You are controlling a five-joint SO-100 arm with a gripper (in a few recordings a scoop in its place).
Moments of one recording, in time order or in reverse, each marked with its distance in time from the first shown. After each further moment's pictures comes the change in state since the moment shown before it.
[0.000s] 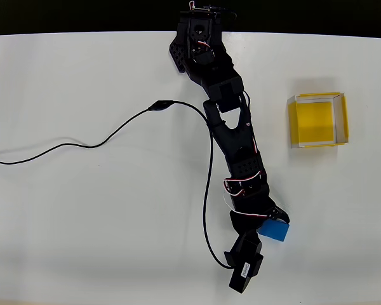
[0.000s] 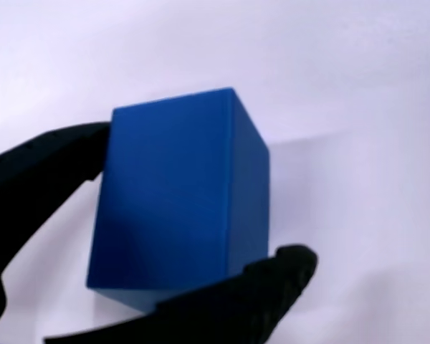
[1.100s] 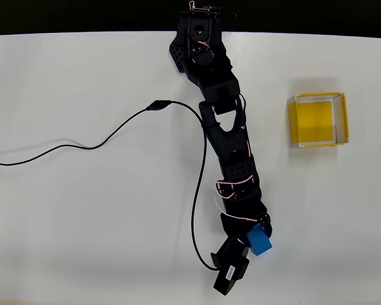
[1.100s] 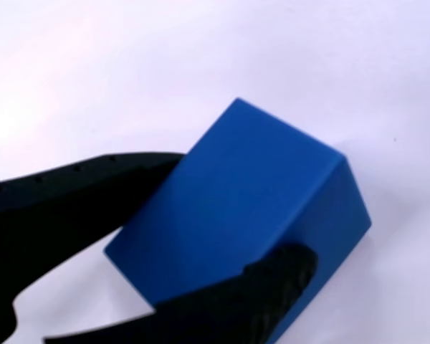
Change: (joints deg) arm 3.2 -0.2 -0.9 0.9 2.7
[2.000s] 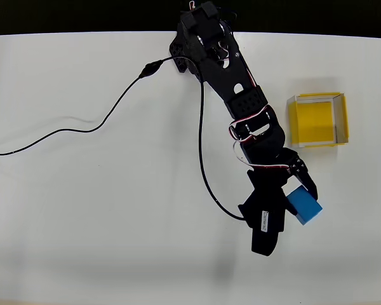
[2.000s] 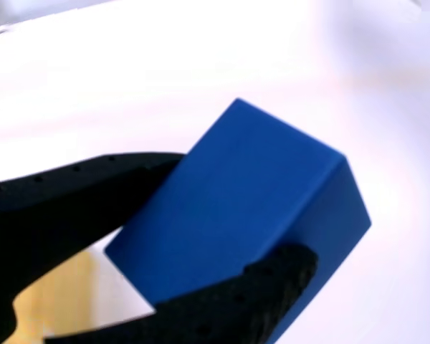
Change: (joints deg) arm -16.4 52.6 36.0 -4.3 3.6
